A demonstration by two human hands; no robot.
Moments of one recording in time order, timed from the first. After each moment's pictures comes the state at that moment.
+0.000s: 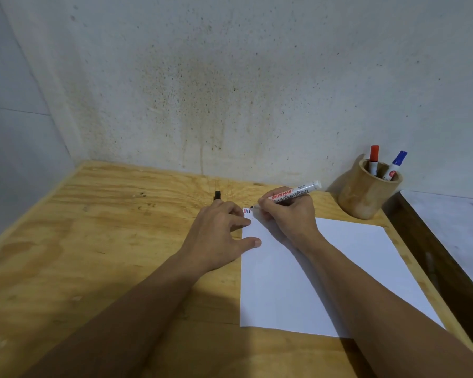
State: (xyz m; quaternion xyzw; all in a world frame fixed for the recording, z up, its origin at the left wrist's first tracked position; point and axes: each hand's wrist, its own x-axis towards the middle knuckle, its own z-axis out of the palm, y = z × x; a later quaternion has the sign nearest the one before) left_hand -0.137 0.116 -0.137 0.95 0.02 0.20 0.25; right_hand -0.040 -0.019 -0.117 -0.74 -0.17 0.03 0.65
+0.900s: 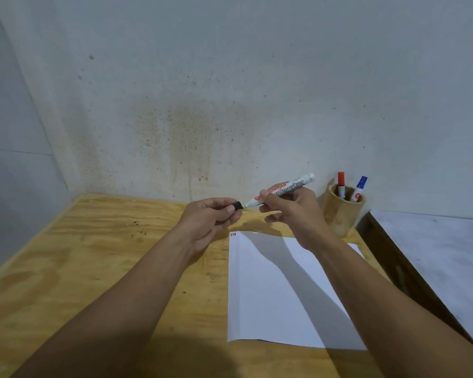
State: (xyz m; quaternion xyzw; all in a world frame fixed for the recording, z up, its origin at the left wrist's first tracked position) left_hand -0.110 0.119 -0.069 0.50 0.16 0.10 0.84; right_hand -0.040 -0.053 -0.042 -0.68 -0.21 0.10 0.69
